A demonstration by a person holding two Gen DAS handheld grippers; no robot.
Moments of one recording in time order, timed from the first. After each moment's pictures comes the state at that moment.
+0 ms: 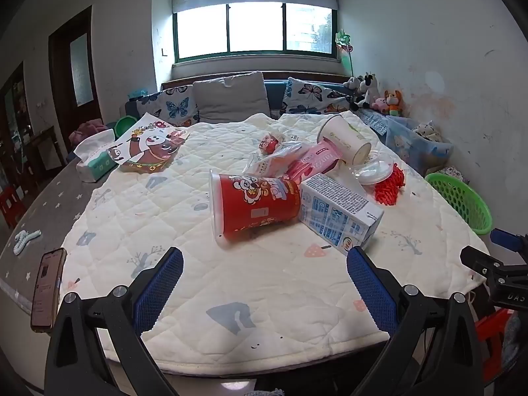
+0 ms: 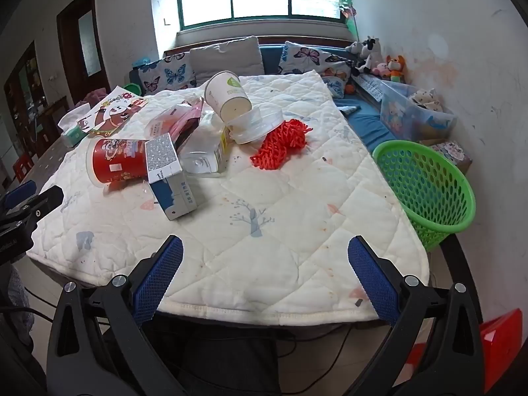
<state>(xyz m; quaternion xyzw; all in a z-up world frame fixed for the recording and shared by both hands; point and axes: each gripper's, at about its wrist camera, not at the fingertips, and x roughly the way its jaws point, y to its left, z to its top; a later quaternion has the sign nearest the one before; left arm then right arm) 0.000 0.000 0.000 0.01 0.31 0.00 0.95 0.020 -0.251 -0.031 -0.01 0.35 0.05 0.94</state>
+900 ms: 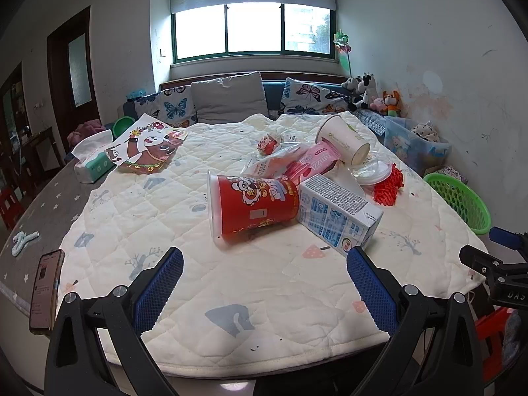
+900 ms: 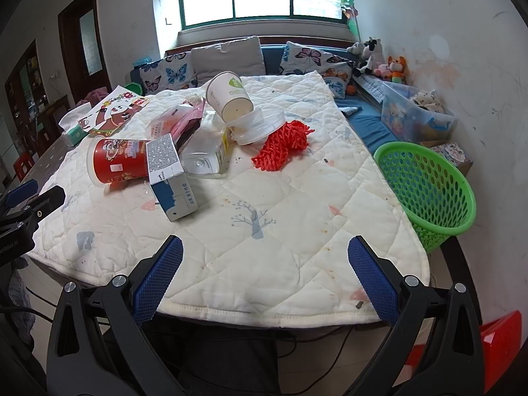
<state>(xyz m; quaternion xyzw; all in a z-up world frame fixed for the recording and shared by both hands) 0.000 0.002 0.001 0.01 0.31 0.00 0.95 0.025 -0.248 -0.031 -0.01 0.35 0.06 0.93</state>
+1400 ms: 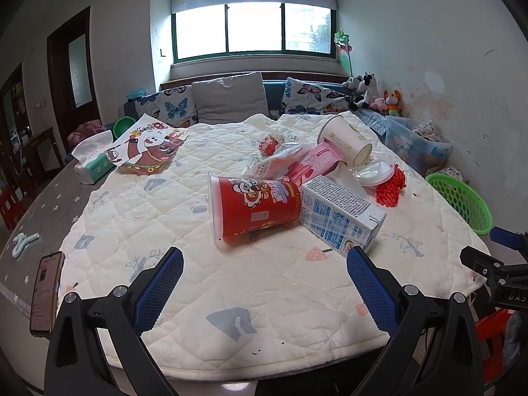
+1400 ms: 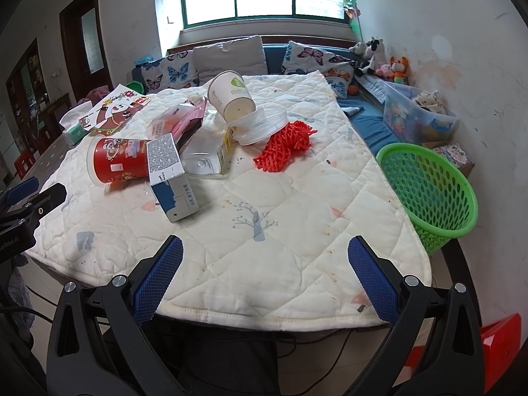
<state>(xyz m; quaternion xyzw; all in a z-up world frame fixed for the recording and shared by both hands) 0.005 0.004 -0.002 0.01 0.31 0.00 0.95 0.025 -0.248 -0.031 -0.01 0.35 0.06 0.93</state>
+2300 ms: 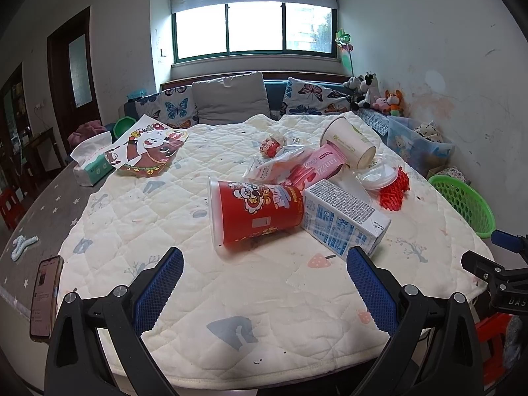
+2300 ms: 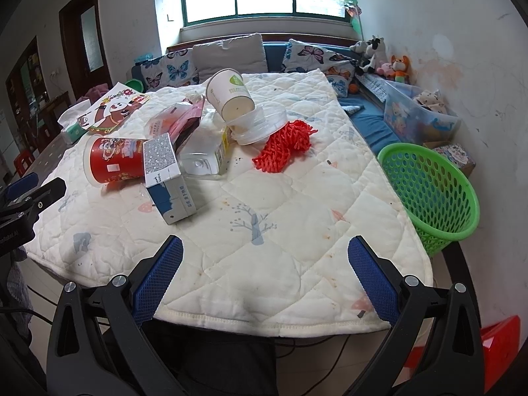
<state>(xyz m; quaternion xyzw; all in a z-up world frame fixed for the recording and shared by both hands) 0.016 0.007 -0.004 0.01 0.31 0.00 0.95 0.031 -0.249 -0.032 -0.01 0.36 0.06 0.93</state>
